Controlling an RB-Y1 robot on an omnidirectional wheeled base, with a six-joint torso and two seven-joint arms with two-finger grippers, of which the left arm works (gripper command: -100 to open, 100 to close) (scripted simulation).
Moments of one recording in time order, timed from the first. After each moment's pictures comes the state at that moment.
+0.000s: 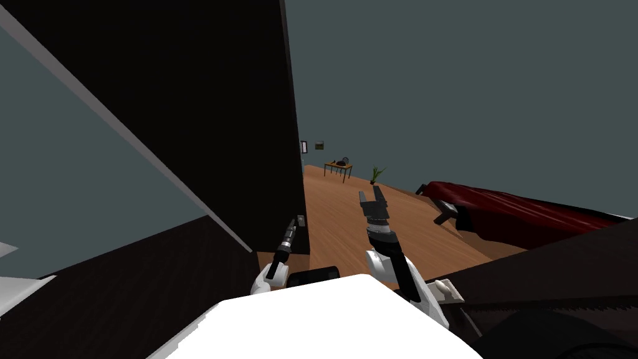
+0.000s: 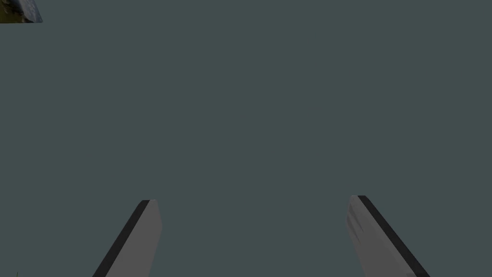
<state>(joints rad) -0.10 0.02 -0.11 -0.70 -0.03 -0.77 0.00</state>
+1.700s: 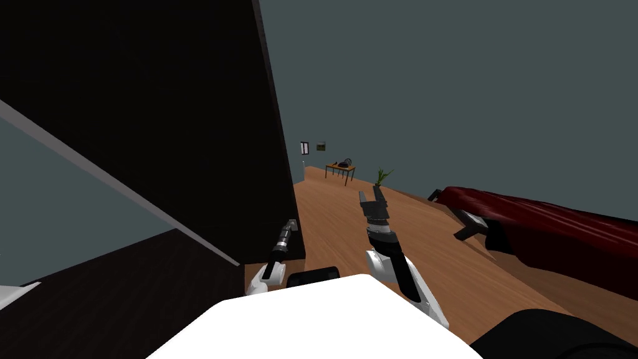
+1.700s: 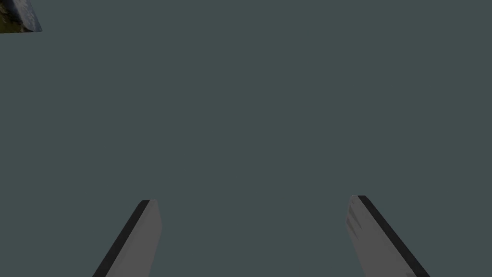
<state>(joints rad) -0.10 0.03 -0.04 -0.70 0.01 -0.77 -0.03</state>
